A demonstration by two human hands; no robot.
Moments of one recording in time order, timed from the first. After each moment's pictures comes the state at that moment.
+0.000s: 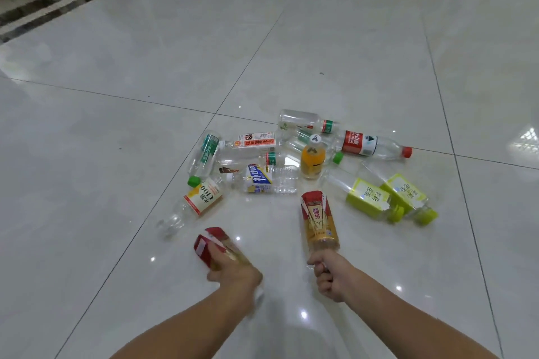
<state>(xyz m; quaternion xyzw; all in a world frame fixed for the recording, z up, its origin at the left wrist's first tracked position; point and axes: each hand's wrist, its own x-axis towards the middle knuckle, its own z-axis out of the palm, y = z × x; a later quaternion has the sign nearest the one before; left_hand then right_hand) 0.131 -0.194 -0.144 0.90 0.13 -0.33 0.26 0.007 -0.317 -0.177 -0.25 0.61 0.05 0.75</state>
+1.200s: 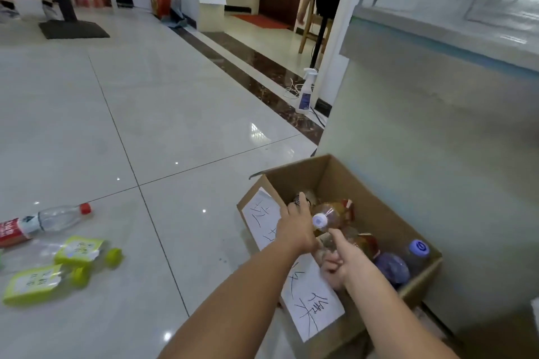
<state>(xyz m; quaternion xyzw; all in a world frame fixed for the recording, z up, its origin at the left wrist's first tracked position) -0.440 -0.425 0.001 0.52 -0.79 -0.32 0.06 -0.532 -0.367 0.005 0.07 0.61 -0.50 0.61</state>
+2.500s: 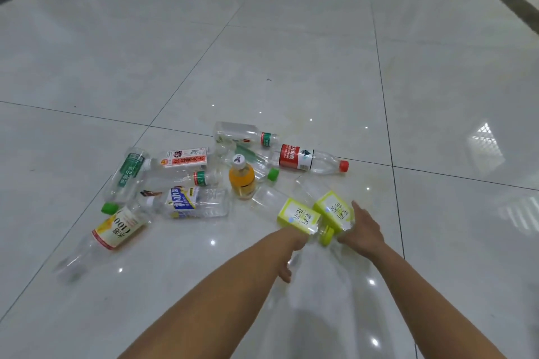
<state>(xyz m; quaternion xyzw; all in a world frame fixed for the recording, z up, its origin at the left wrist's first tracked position) 0.032 -0.440 -0.121 0.76 -0.05 -0.64 0.09 -0.102 -0.543 -0.182 -0.73 0.58 0.08 0.35</state>
